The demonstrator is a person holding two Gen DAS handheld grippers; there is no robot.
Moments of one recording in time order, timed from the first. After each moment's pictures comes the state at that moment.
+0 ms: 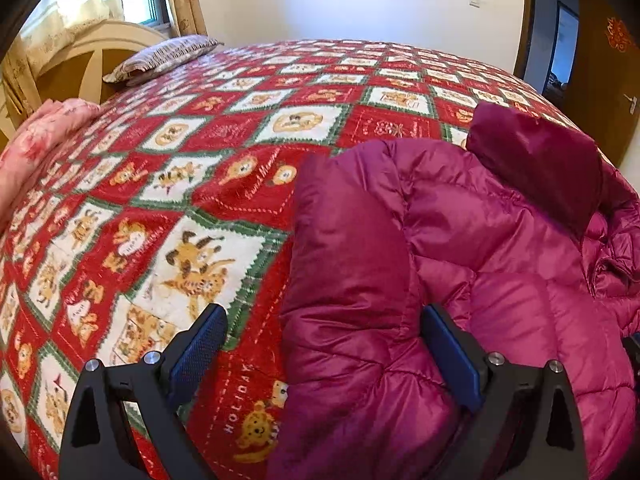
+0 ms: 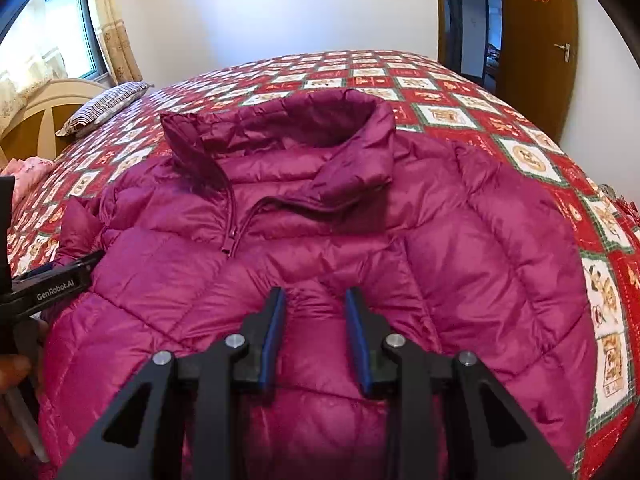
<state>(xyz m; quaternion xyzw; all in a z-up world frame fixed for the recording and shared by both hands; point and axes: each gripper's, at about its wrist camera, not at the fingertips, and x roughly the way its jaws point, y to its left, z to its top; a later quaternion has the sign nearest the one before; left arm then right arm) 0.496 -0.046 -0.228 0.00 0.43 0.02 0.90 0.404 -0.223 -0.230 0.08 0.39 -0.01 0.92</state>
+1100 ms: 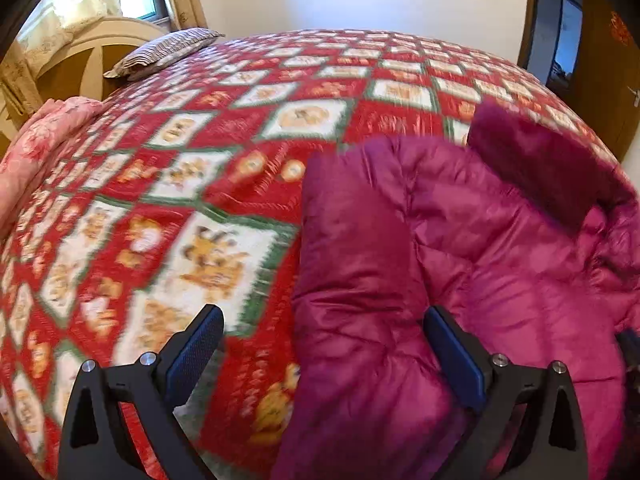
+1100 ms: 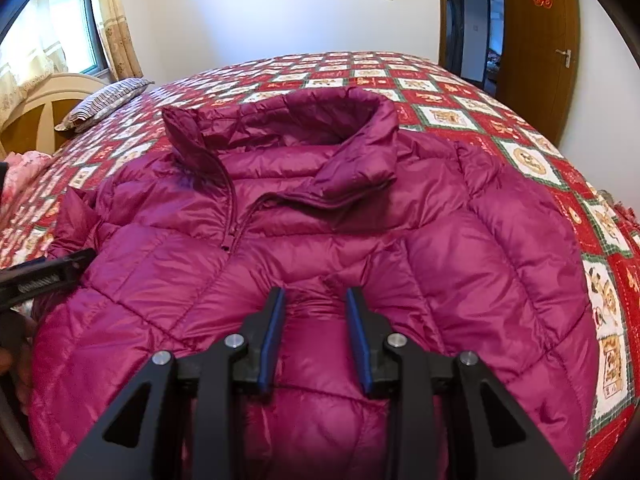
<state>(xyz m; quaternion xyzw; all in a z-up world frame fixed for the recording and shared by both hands) 0.486 -0.042 -0.200 0.01 0.44 0.03 0.90 0.408 -0.222 -0.229 0.07 0.39 -0.01 0.92</state>
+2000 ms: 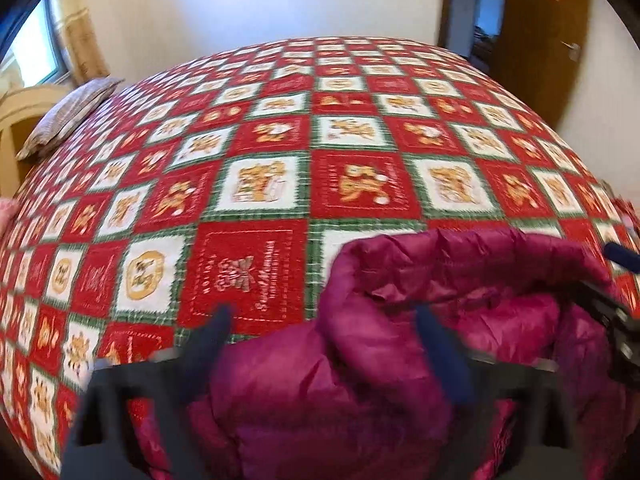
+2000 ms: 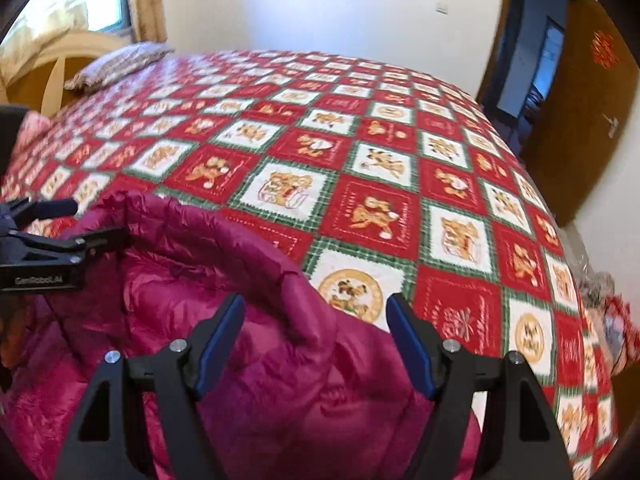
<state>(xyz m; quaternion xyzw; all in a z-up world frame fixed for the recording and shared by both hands) 0.621 -0.153 -0.178 0.09 0.45 -0.13 0.88 0.547 -0.278 -0.180 -0.05 0.42 0.03 0.90</state>
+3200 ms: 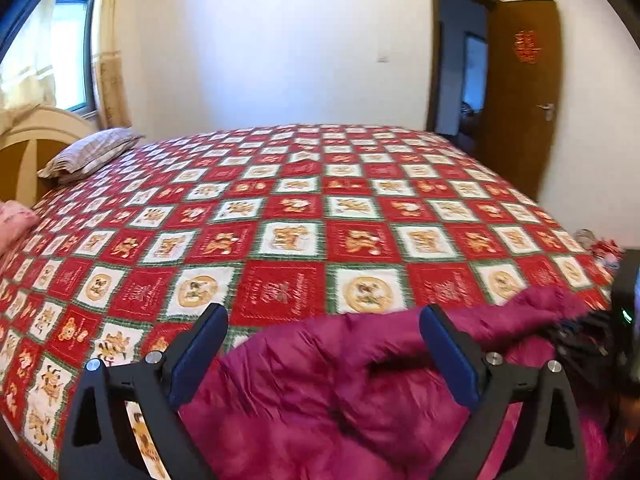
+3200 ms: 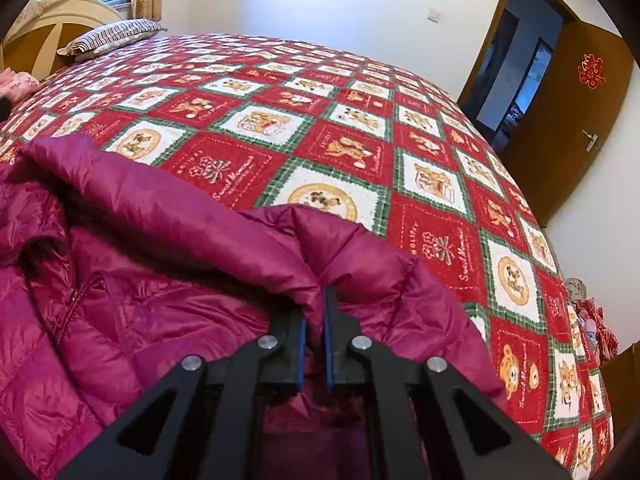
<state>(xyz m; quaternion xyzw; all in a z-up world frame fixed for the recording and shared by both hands) 0.544 -0.106 -0.136 0.04 0.31 -0.12 0.94 0.496 -0.288 -0.226 -0.09 0.41 -0.01 0.91</state>
